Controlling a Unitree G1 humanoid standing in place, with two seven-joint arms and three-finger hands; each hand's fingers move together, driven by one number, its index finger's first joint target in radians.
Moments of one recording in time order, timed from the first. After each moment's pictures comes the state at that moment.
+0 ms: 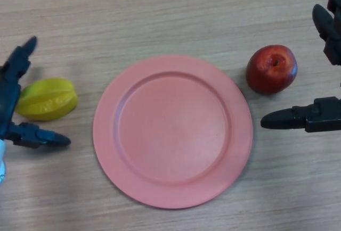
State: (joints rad) left arm -0.24 0.42 0.16 0.27 0.47 -0.19 -0.01; right arm -0.14 -0.28 -0.11 -0.62 0.04 0.42 0.14
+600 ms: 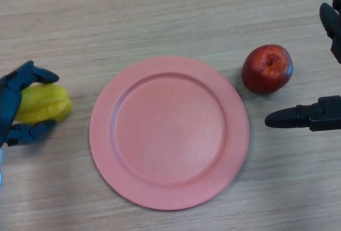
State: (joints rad) left arm -0.20 0.45 0.16 0.20 0.54 -0.24 0.06; right arm -0.15 -0.30 -0.12 -0.63 -0.01 0.44 0.14
